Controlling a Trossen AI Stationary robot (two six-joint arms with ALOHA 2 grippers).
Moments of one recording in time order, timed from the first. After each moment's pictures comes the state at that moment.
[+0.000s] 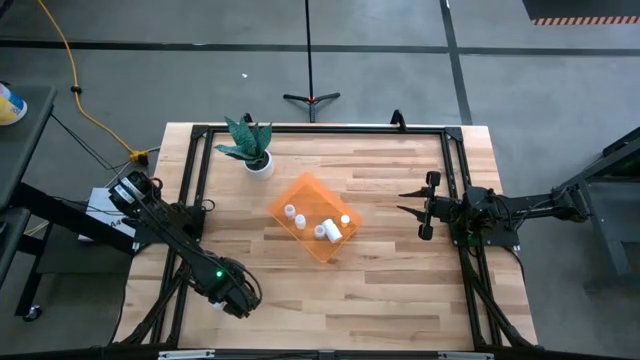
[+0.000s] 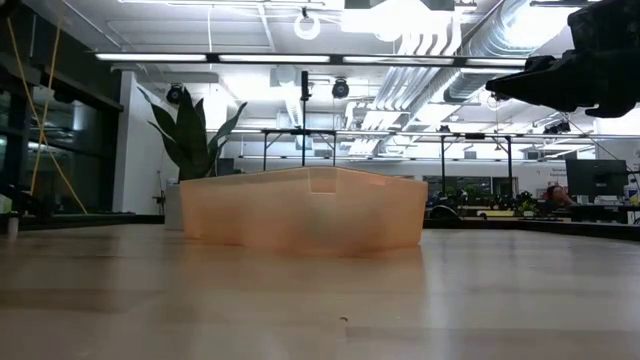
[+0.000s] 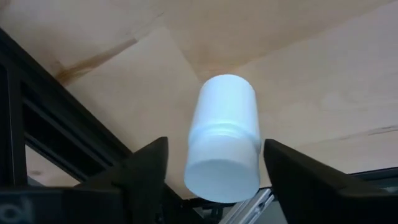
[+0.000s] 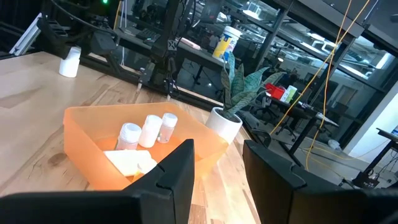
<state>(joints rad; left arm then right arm) -0.75 1.64 1.04 -0.97 0.36 -1.81 0.06 0.21 0.02 0.21 0.20 -0.40</state>
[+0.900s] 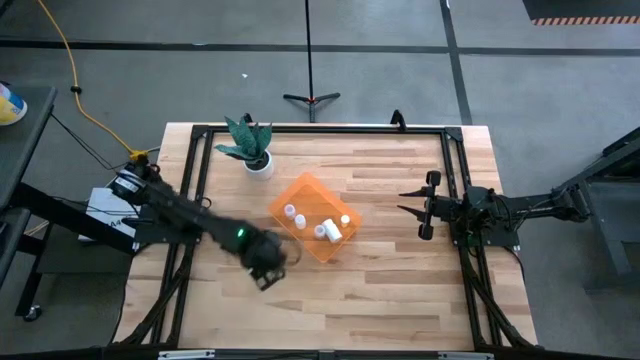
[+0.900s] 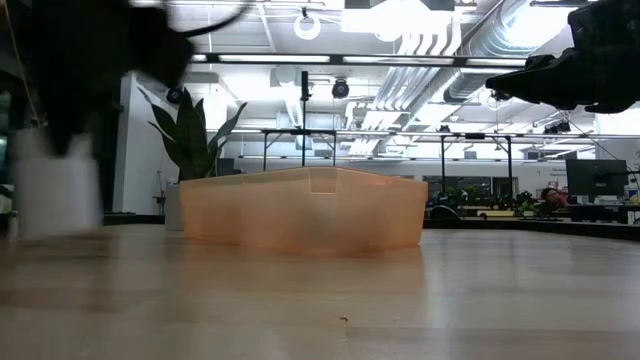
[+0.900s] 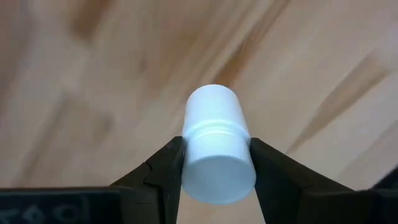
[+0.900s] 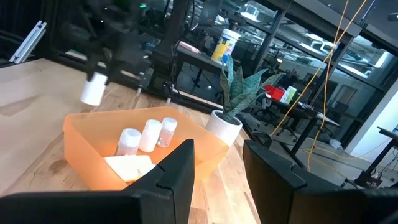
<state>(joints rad) -0.42 1.58 1.09 -0.93 0.07 -1.06 0.06 0.21 0.02 0.23 0.20 -0.38</state>
